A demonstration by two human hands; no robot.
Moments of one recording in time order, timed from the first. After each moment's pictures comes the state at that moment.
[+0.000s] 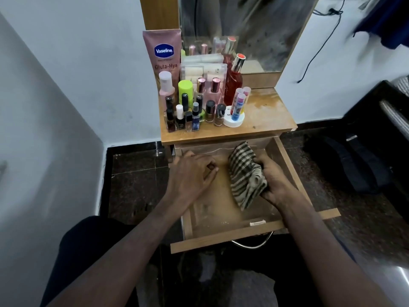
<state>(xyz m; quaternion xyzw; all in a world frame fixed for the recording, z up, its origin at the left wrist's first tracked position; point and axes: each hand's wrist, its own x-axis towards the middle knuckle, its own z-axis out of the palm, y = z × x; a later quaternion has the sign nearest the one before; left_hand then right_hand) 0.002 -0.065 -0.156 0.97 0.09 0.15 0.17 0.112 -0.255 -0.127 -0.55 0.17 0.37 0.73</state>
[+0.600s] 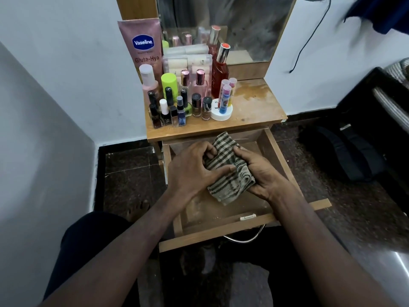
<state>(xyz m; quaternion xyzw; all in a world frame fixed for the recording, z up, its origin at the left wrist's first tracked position) 0.019 -0.092 -0.140 0.93 0.12 0.18 0.29 0.108 -0.257 -0.123 -0.48 0.09 0.47 0.74</state>
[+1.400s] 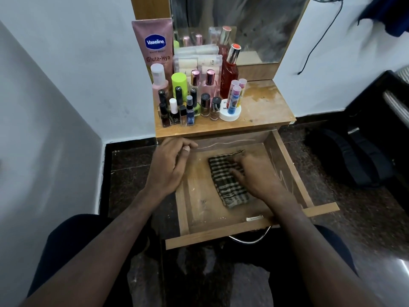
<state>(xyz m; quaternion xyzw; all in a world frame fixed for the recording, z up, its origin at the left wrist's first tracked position) -0.009 -0.030 -0.154 0.89 0.09 0.28 0.35 0.097 -0.250 -0.119 -0.93 -0.31 0.17 0.13</state>
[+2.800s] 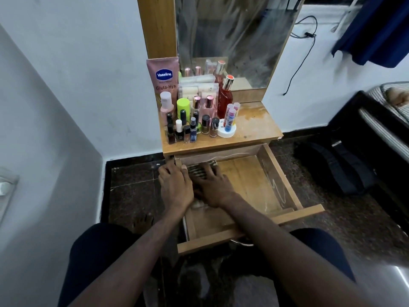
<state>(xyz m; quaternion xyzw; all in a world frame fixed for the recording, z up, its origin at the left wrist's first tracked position) -0.011 -0.062 -0.166 0.84 0.37 0.15 0.36 0.066 -0.168 -0.164 -0.91 -0.37 0.19 -0.02</state>
